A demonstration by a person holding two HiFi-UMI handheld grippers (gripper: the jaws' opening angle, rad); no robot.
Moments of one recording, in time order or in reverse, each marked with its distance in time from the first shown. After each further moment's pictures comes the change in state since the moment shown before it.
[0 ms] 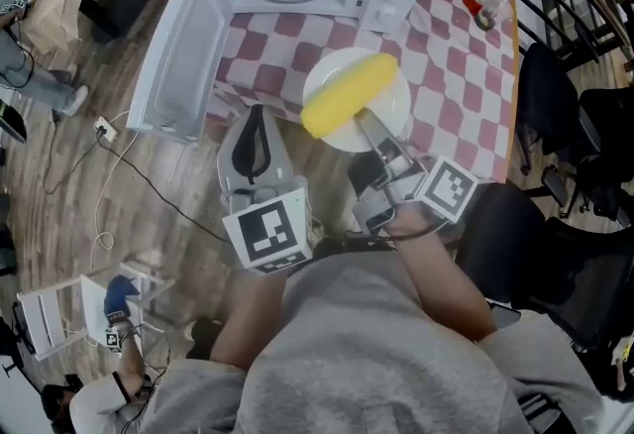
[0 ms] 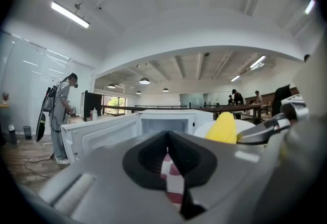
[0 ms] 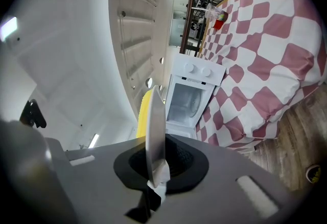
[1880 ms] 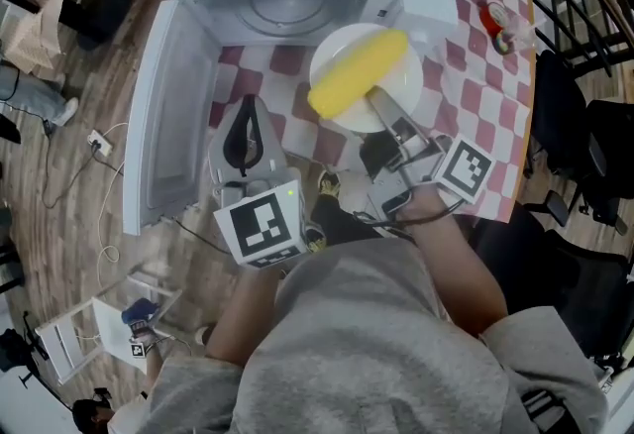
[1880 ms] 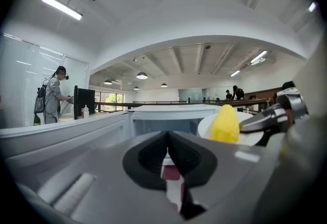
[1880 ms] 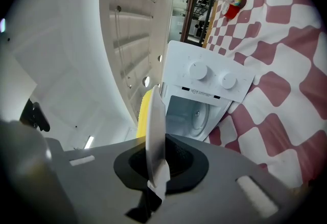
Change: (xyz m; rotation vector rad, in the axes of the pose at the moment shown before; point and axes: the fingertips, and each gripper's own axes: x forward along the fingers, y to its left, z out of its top) left arm 0.163 0.019 -0.002 0.022 0.057 -0.018; right arm 0.130 -0.029 0.104 0.007 0.026 -0.013
